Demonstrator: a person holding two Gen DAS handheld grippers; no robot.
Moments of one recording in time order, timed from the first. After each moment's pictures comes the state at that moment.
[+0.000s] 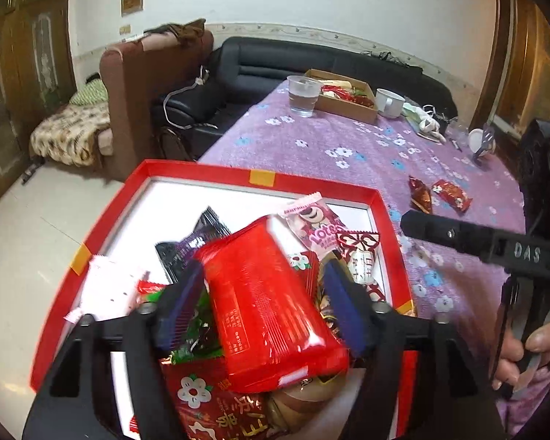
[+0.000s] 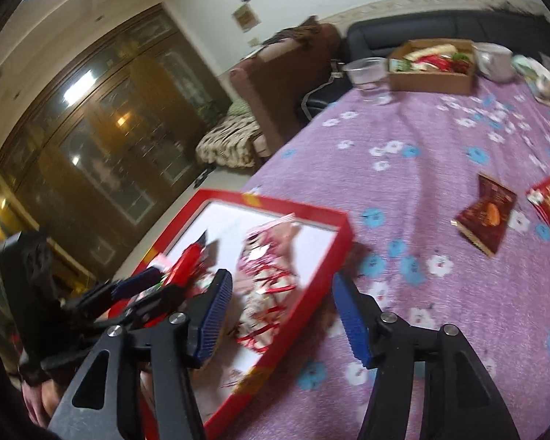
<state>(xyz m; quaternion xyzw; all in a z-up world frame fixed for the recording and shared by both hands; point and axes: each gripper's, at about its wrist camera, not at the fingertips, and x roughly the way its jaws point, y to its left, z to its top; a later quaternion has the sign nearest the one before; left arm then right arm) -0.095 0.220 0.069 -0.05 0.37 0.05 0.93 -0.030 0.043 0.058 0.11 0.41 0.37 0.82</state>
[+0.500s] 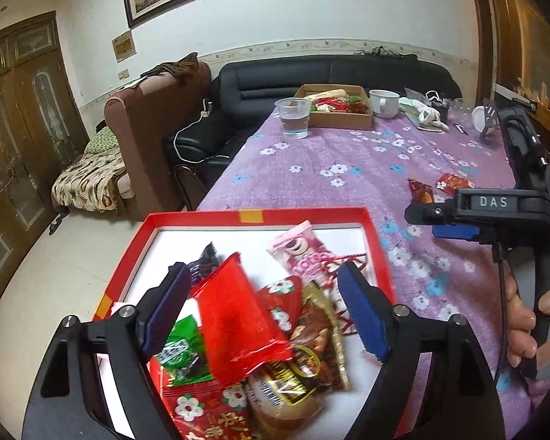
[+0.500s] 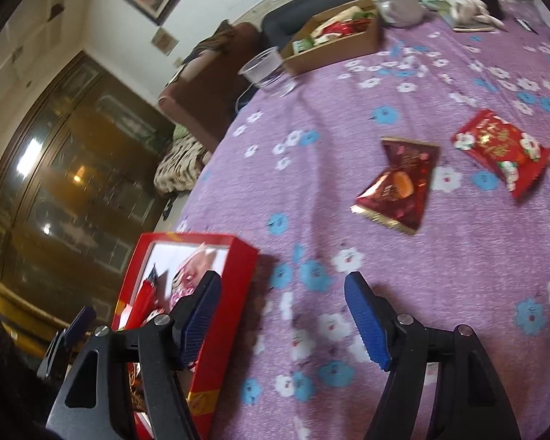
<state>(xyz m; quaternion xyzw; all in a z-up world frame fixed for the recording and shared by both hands) -0.089 0.180 0.090 0.04 0.34 0.07 0.94 0.014 -0.013 0.033 0.21 0.47 0.27 0.81</state>
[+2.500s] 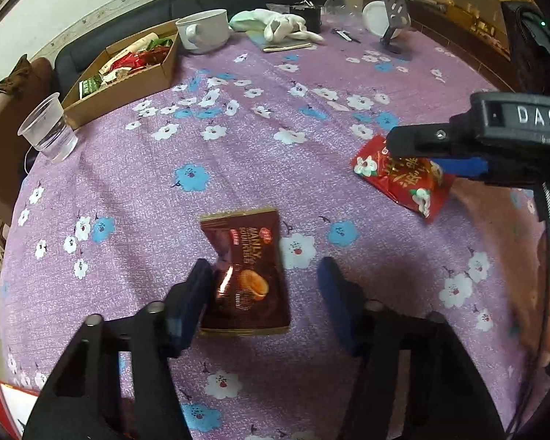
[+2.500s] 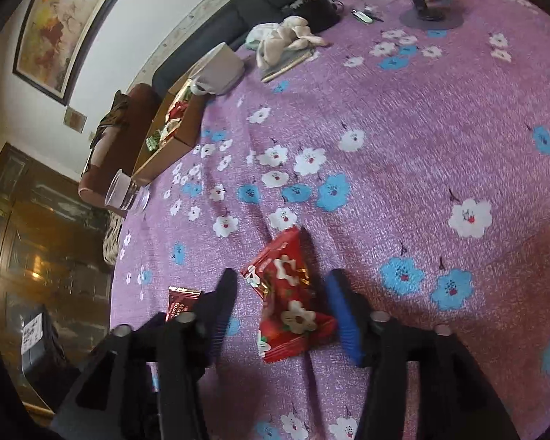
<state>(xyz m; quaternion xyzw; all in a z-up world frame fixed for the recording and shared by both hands) 0.098 -0.001 0.025 0.13 0.48 -0.15 0.86 0.099 -0.190 0.023 0.29 0.49 0.10 0.82</state>
